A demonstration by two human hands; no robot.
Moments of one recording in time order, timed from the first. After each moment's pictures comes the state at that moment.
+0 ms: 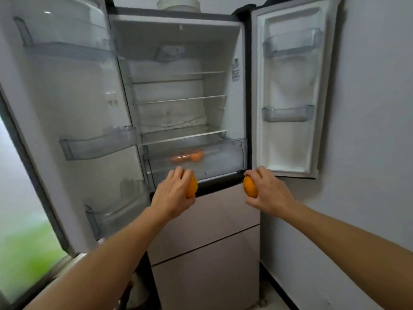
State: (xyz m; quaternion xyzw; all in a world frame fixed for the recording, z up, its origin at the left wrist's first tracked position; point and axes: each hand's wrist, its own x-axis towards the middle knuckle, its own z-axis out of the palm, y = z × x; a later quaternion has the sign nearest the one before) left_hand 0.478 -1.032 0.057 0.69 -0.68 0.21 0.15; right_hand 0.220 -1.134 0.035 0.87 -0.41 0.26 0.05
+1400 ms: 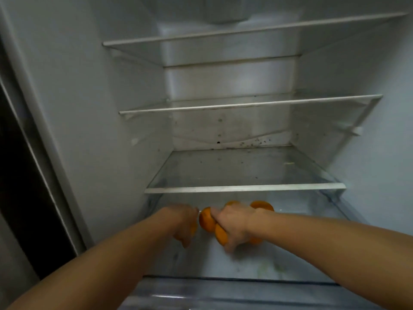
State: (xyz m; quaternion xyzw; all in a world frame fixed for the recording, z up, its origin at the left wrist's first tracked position) left_hand 0.754 -1.449 0.053 0.84 -0.50 -0.06 -0.21; right_hand 0.629 -1.557 0.048 0.99 -0.09 -0.09 0.09
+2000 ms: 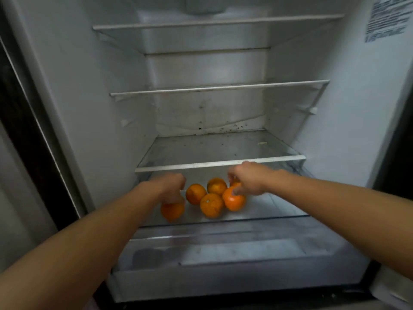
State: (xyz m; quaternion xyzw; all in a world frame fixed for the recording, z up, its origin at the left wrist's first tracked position) left_hand 0.746 -1.421 0.074 0.84 -0.53 -0.01 -0.07; right_hand 0.556 -1.575 0.084 0.98 -0.21 0.02 0.03
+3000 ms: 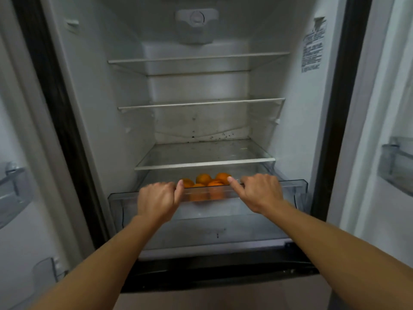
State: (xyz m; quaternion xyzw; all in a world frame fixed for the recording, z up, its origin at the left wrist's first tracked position) left_hand 0.637 -1.350 0.054 0.82 -0.45 0.33 0.13; right_hand 0.441 -1.524 0.061 0.90 -0.31 0.27 0.15
